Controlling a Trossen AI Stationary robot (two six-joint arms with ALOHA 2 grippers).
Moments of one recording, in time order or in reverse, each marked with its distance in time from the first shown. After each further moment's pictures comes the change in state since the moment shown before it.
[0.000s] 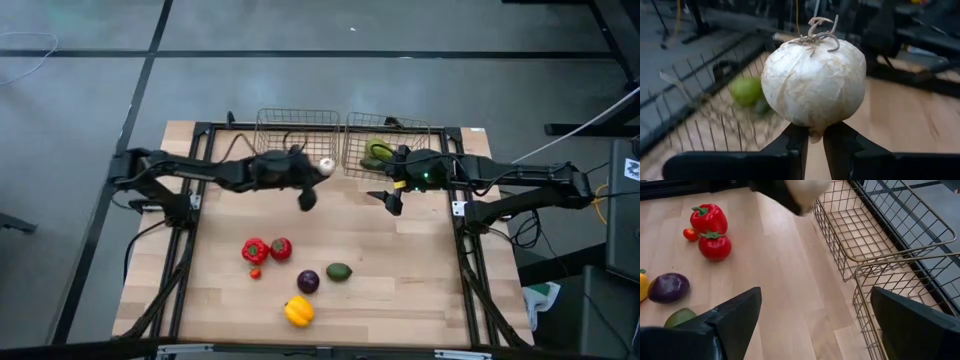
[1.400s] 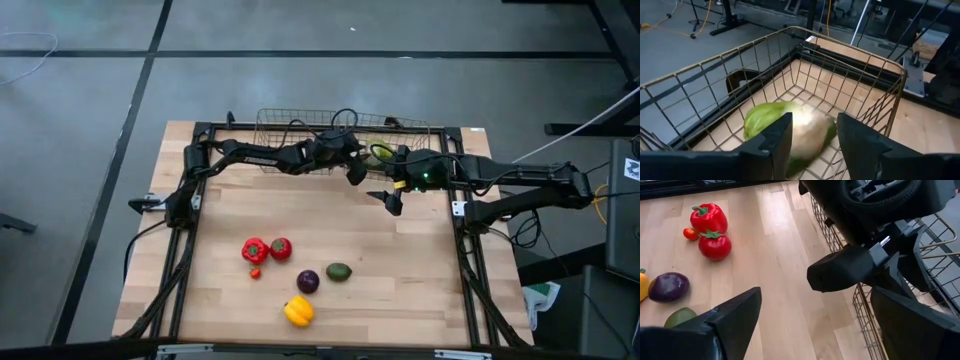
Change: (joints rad) left arm 0.137 0.569 0.529 0.015 -0.009 -0.032; right arm 0.000 0.000 0.000 -0.002 -0.001 0.000
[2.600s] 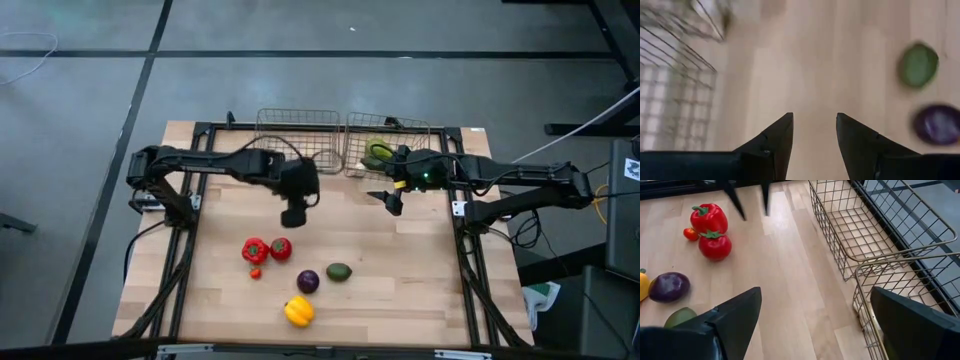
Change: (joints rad) left arm -0.236 -0.435 0.000 -1.172 0.146 0.139; right arm 0.000 0.000 0.000 0.000 0.000 0.000
